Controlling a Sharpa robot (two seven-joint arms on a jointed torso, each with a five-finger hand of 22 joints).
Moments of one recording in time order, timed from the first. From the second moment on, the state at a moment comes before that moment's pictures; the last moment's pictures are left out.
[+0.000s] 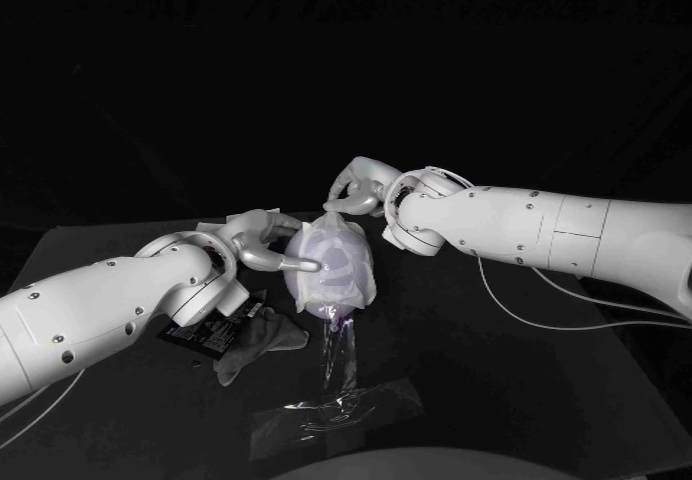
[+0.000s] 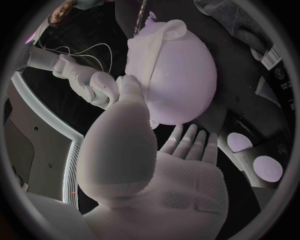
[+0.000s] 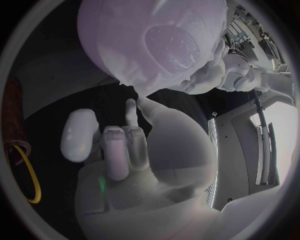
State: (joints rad) left arm 1.26 -0.66 -0.12 1.41 -0.81 -0.24 -0.10; left_hand 1.44 -0.31 -0.22 0.30 0.05 0.38 0.15 0.17 0.16 0.46 0.24 0.05 0.05 0.28 0.23 0.04 0.13 0.13 0.21 0.29 0.05 0.04; right arm 1.35 -0.58 -0.16 1.27 -1.05 -0.41 -0.20; right_hand 1.17 -0.13 0.38 0.11 0.05 0.88 0.12 0.23 0.68 1.46 0.03 1.55 1.31 1.47 -0.04 1.57 1.31 0.07 1.41 0.05 1.10 1.31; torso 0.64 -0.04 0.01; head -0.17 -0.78
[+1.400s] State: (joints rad) left arm 1.34 -0.79 -0.07 1.43 -0.56 -0.20 0.00; left_hand 1.51 -0.07 0.04 0.29 0.05 0.82 0.19 0.39 0.27 1.03 0.14 0.26 0.12 1.04 0.10 0.48 0.41 0.18 0.90 0.25 0.40 0.21; right arm 1.28 -0.89 -0.18 1.61 -0.69 -0.71 0.26; right_hand 1.45 -0.09 0.33 0.24 0.05 0.95 0.15 0.11 0.53 1.09 0.09 0.30 0.63 1.09 0.03 0.73 0.71 0.18 1.01 0.14 0.18 1.00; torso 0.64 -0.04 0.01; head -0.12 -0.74
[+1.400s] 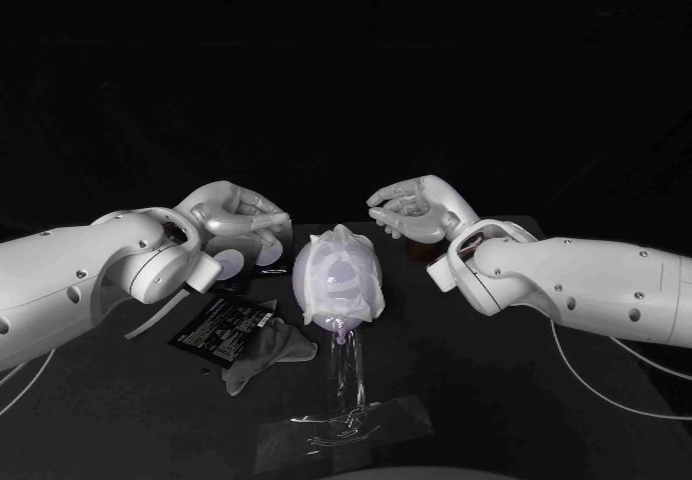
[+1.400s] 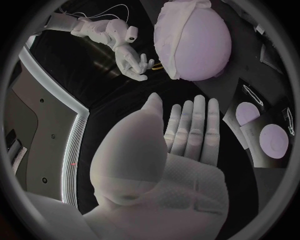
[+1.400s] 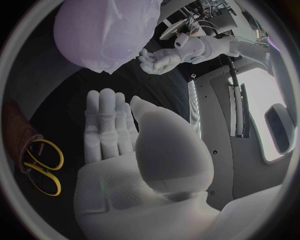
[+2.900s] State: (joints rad) left arm 1.39 -0.61 -0.08 1.33 -0.78 -0.04 -0.31; left_hand 1.30 0.01 -0.17 0.29 0.05 0.94 0.08 0.62 0.46 1.24 0.00 1.18 0.93 1.47 -0.05 1.53 1.31 0.11 1.29 0.06 1.35 1.14; right arm 1.13 -0.83 -0.18 1.60 -1.08 -0.80 0.28; right_hand 1.39 -0.28 -0.27 0.30 0.06 0.23 0.14 0.03 0.16 0.28 0.27 0.04 0.03 0.19 0.26 0.03 0.09 0.10 0.16 0.29 0.03 0.17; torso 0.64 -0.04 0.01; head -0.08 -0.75
